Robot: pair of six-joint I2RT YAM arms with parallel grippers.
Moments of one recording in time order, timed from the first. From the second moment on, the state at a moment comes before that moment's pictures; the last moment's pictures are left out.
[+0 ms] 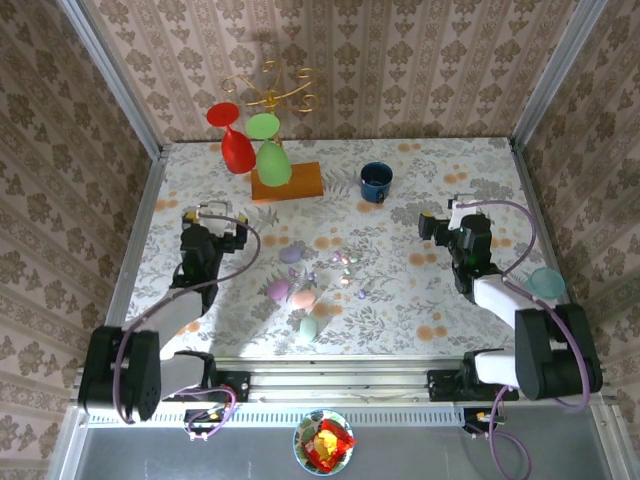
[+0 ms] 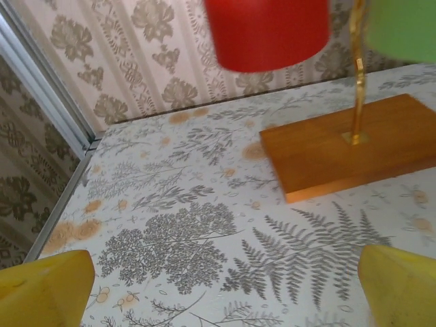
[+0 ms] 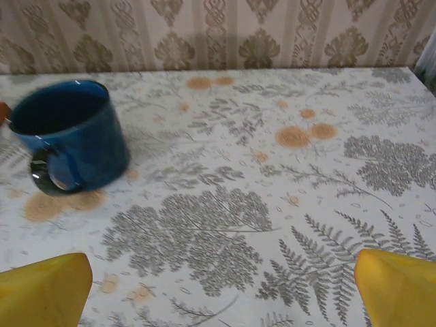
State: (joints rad) left arm -0.25 1.12 0.42 0.46 -0.17 0.16; right arm 0.06 1.24 0.47 0.45 0.08 0.06
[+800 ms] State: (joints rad) left arm -0.69 1.04 0.72 -0.51 -0.12 0.21; right arm 0.56 0.96 0.51 0.01 -0.22 0.23
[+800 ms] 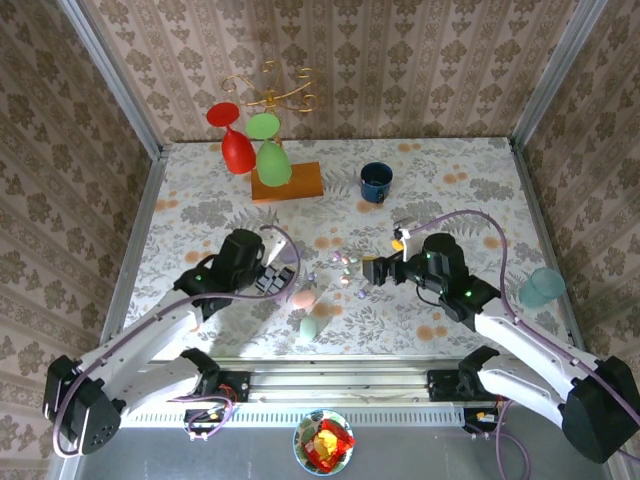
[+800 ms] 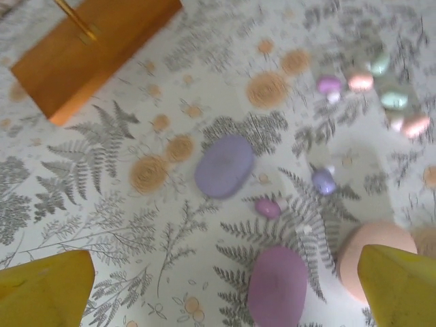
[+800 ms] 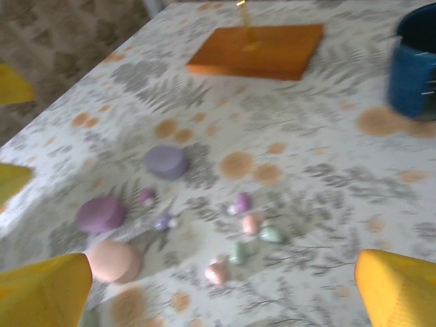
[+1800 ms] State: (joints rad) left arm -0.59 1.48 0.79 -0.62 0.06 0.37; right arm 0.63 1.13 0.50 0.10 -0.24 0.30
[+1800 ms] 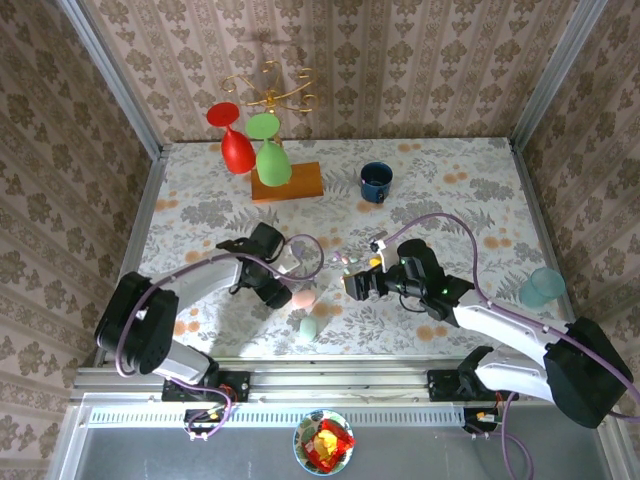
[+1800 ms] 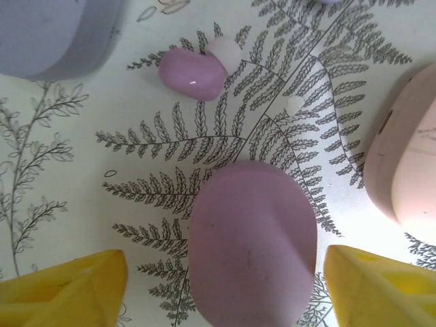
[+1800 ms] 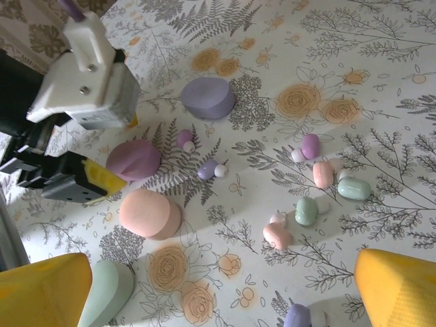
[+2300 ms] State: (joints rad) left arm -0.58 1.53 0.81 -0.63 0.10 0.39; right arm 0.63 1.05 0.50 0.05 -0.12 0.40
